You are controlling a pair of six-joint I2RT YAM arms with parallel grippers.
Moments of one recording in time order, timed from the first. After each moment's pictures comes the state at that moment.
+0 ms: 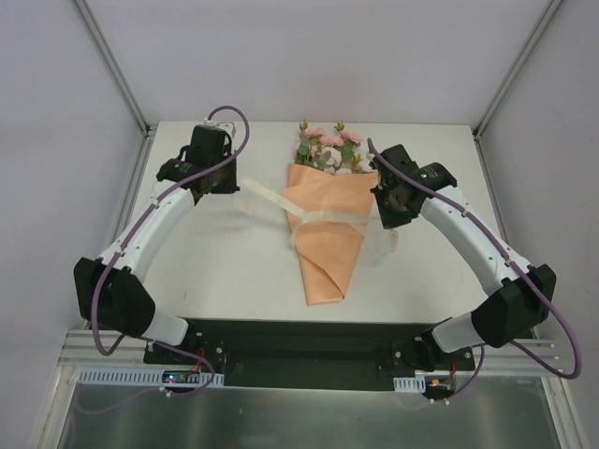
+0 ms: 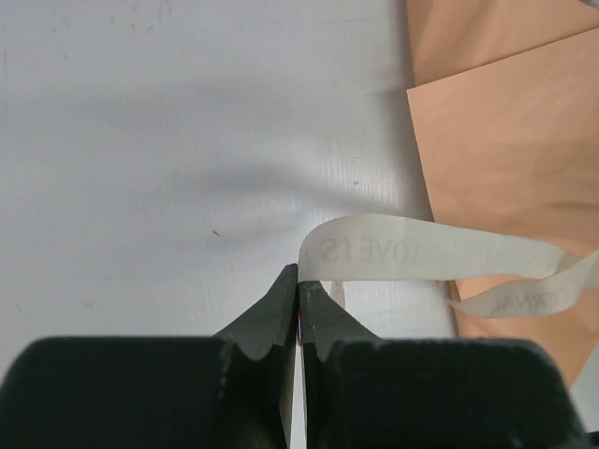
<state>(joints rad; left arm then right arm) -0.31 1.49 1.35 -0.71 -0.03 -0.26 0.51 1.44 1.42 -1.15 0.15 0.18</state>
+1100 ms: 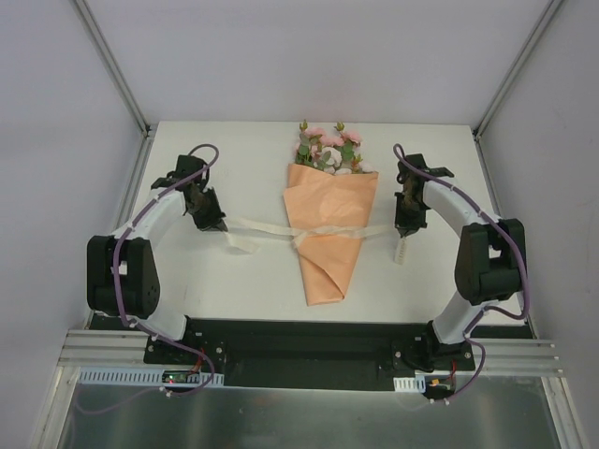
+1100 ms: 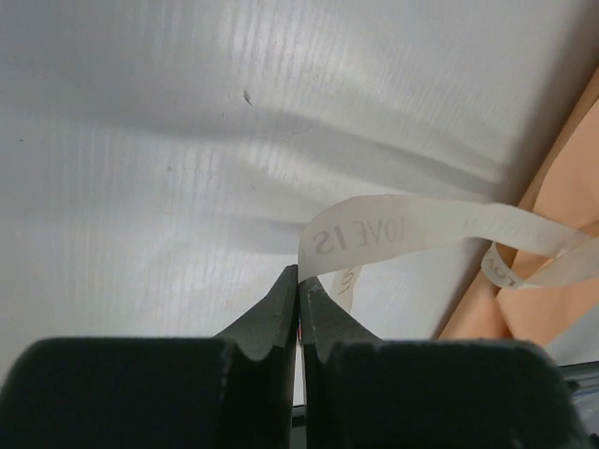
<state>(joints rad) -0.12 1.57 1.10 -0.73 0.20 -0.47 0.21 1.71 1.26 -0.92 0.13 0.29</state>
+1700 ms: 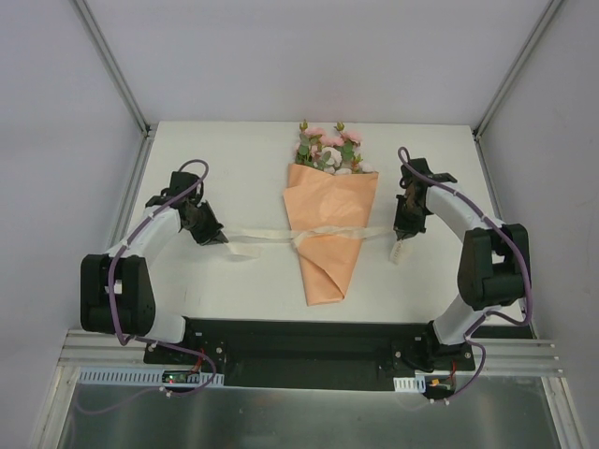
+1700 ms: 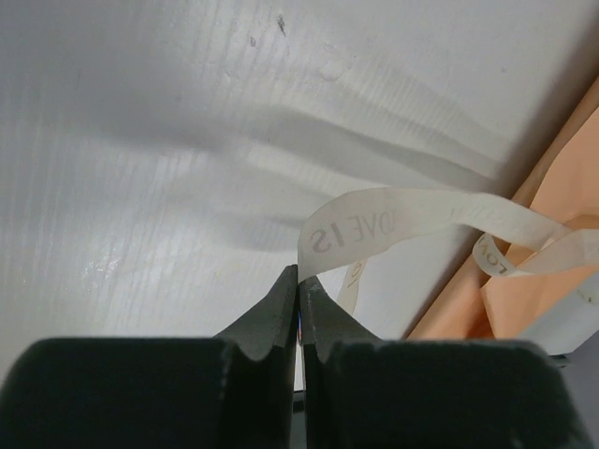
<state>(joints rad) -0.05 1.44 0.91 -0.66 0.28 -0.61 0.19 1.67 1.18 -0.87 0.04 0.37</state>
